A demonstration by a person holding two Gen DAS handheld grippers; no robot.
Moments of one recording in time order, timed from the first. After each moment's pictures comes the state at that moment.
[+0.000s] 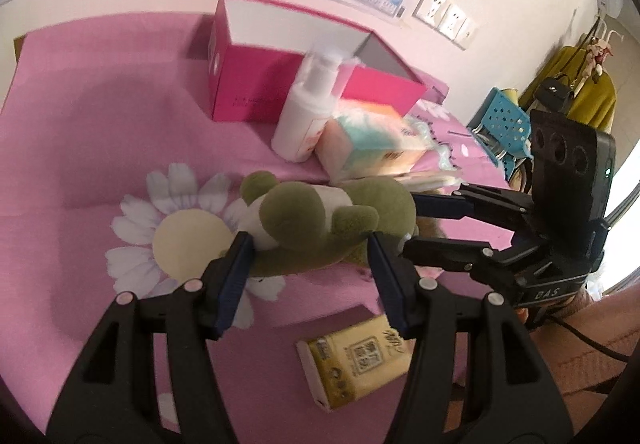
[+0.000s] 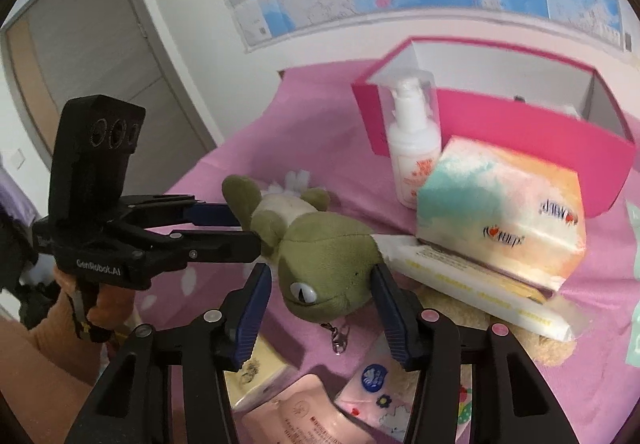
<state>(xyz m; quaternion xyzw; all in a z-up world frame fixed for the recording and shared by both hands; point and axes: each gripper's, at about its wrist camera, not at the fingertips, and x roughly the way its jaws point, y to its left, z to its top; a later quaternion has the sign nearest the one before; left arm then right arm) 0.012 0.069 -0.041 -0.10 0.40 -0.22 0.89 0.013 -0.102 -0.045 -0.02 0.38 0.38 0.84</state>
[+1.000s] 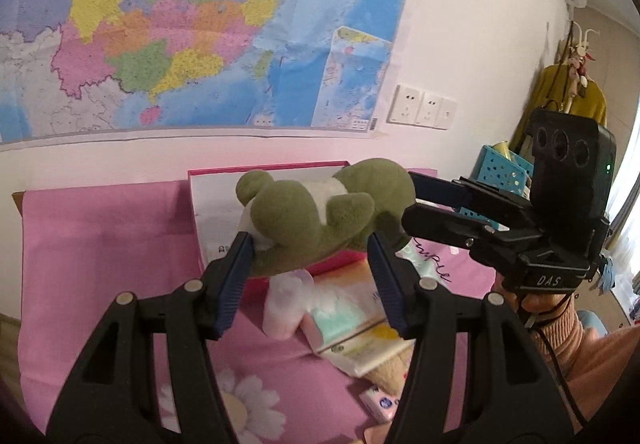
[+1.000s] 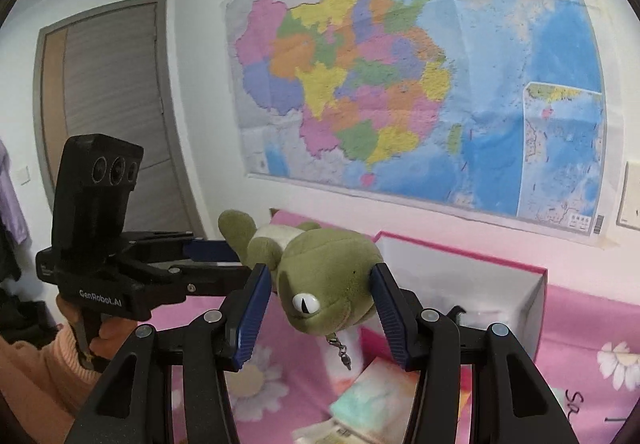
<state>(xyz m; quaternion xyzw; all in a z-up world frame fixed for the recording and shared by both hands) 0.086 0.042 0.096 -0.05 0.27 -0.22 0.94 0.072 -0.134 0.100 -0.02 0.19 0.38 0.90</state>
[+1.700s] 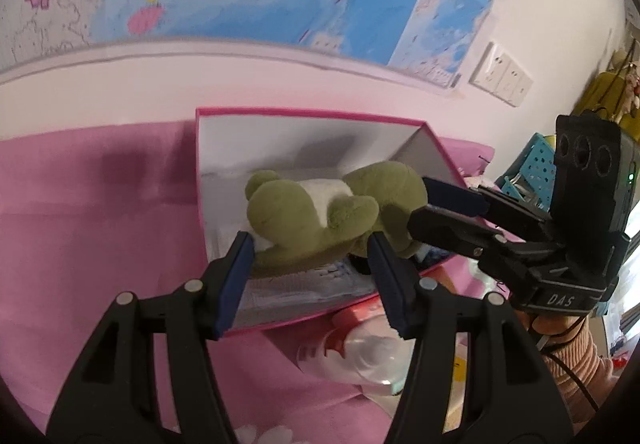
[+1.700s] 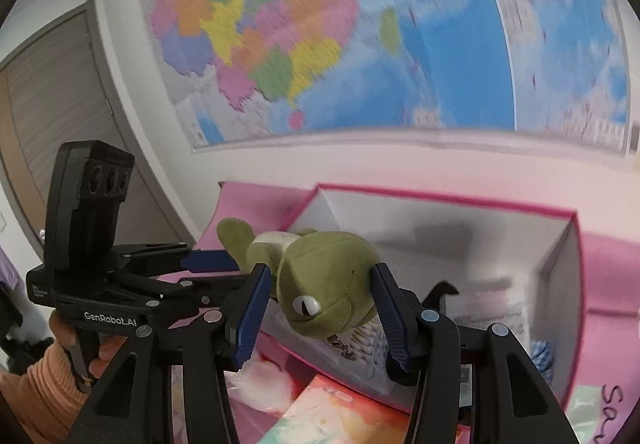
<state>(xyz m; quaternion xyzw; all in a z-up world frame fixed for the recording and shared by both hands) 0.211 0.043 0.022 -0.08 0.40 -0.18 0.90 0.194 -0.130 0.027 0.04 0.31 0.35 0.88</state>
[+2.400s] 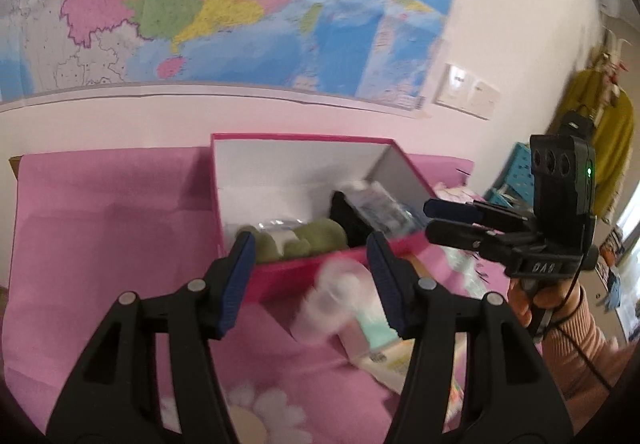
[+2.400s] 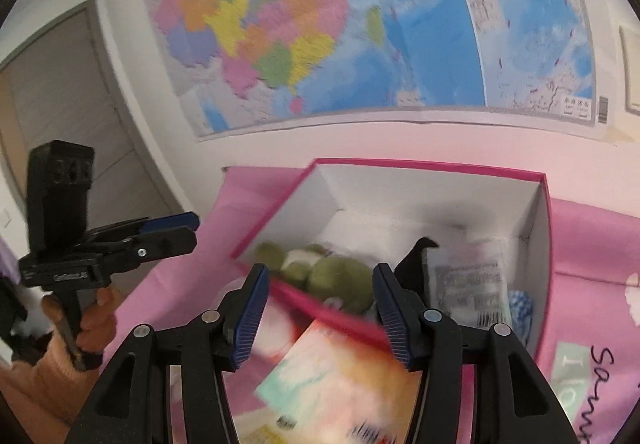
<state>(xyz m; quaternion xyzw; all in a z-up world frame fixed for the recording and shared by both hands) 0.123 0.057 0.059 -0.06 0.32 -0.19 0.93 0.144 -0.164 0.038 0.03 0.32 0.36 0.88</state>
